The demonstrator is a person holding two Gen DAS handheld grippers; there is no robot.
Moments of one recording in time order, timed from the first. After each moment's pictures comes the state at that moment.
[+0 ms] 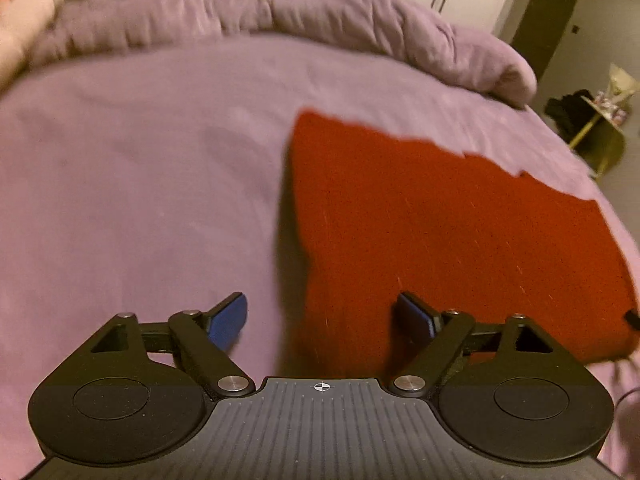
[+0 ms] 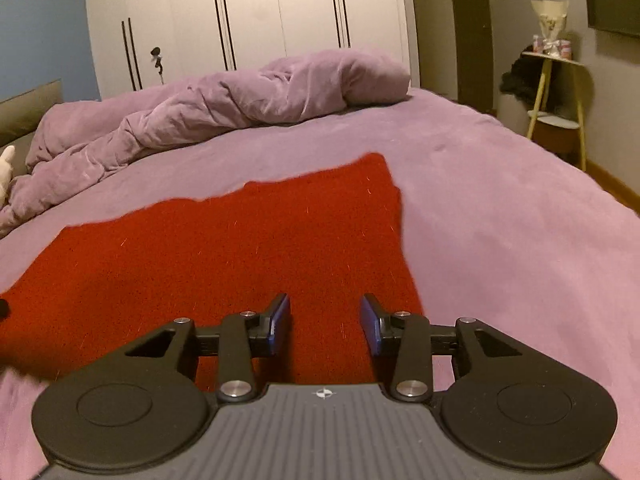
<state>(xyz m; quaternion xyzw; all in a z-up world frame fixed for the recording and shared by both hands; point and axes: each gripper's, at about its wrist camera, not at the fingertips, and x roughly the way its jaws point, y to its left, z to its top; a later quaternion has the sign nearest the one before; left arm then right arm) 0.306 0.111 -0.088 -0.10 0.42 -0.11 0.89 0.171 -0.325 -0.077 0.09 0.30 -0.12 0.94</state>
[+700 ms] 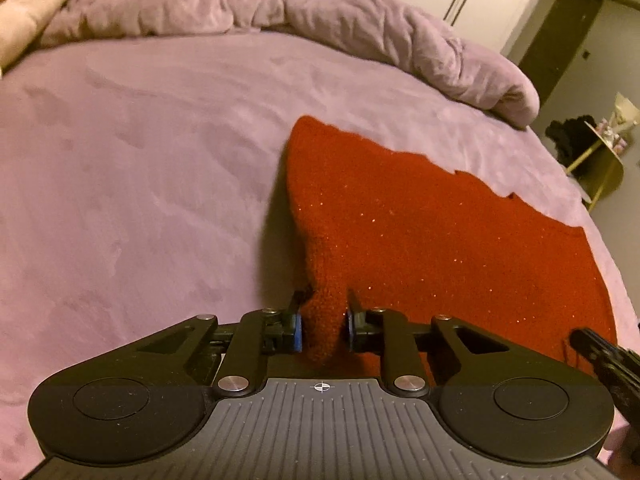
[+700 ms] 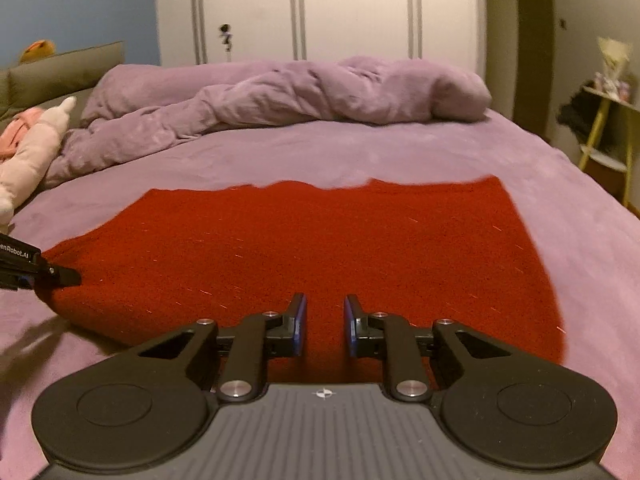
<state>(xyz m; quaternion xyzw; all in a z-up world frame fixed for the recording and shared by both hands) 0.308 0.108 -0.070 -0.12 0.41 -0.10 0.90 0.210 -0.209 -0.063 0.02 0.30 -0.04 0.95</state>
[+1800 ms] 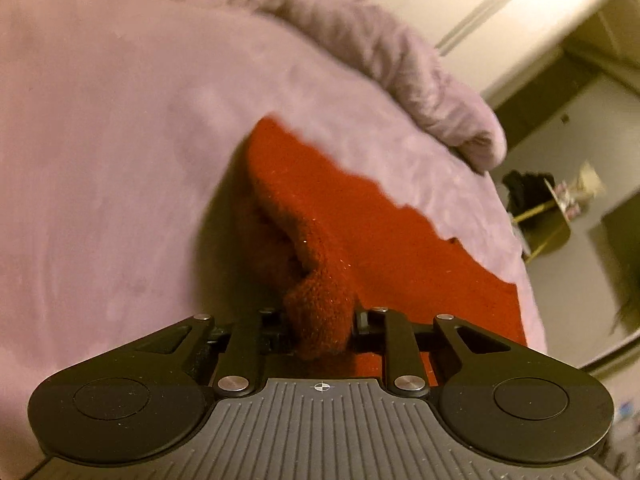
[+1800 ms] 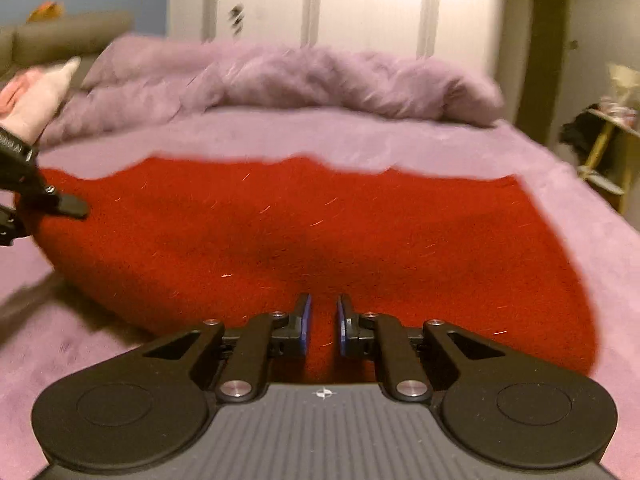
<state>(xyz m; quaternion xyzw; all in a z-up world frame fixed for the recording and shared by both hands) 0.323 0.109 -0.059 -0.25 0.41 -0.15 0.86 0.208 -0.203 -0.080 -0.01 0.29 -0.09 0.95</state>
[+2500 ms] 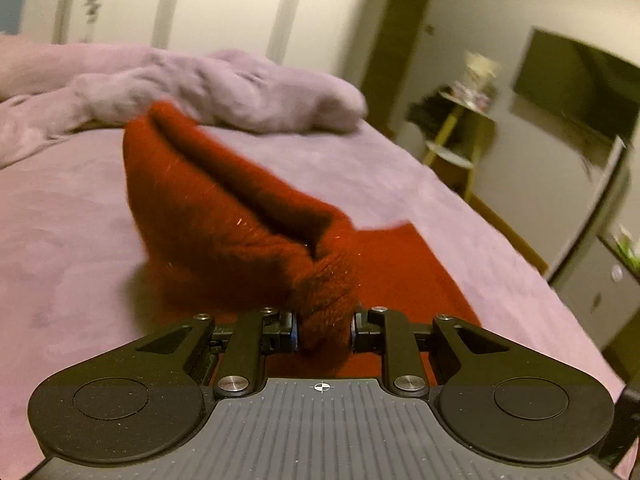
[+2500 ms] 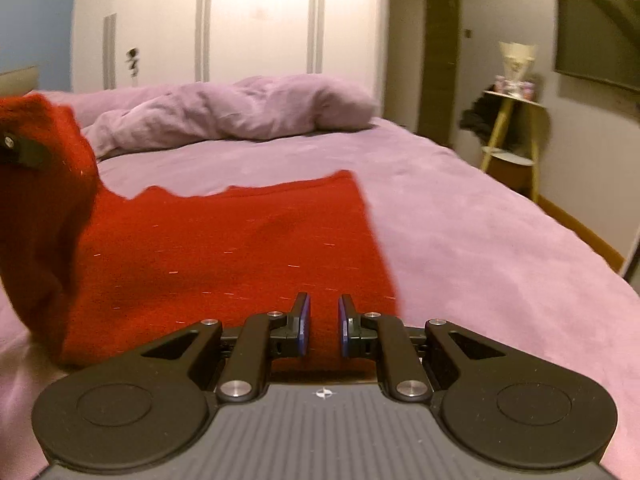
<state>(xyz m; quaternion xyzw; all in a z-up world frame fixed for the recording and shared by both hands) 0.286 -0.074 -0.005 -0.02 0.32 -0.30 0.90 0.150 -0.303 -0.079 0.04 0.27 -0.20 0.94</state>
